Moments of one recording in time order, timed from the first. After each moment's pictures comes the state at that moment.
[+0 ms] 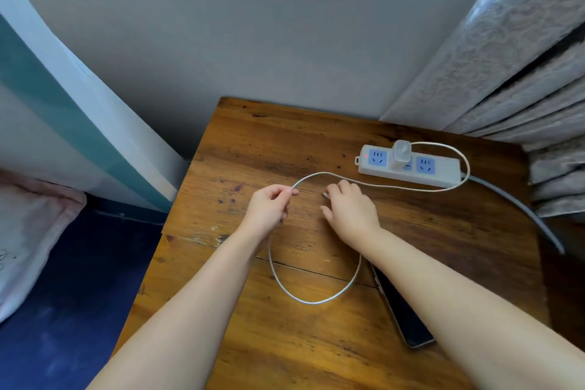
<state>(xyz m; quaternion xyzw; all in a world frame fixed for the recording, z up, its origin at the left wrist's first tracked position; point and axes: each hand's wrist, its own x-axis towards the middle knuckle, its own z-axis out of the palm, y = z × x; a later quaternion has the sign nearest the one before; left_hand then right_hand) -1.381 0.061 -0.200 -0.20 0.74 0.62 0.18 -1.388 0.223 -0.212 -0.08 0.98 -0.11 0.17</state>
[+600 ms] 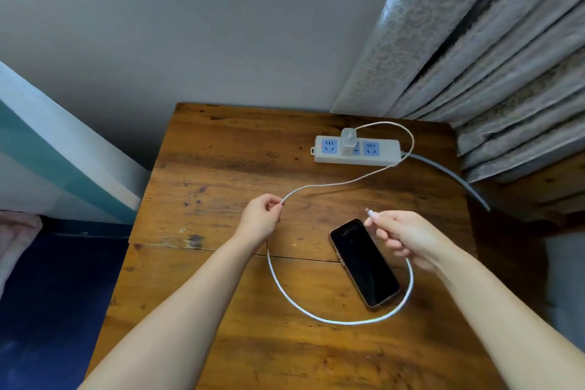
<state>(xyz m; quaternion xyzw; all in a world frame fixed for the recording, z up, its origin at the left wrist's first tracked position) -1.360 0.097 -0.208 -0.12 0.83 0.49 0.23 -1.303 0.351 -0.151 0.26 0.70 -0.59 0.31</state>
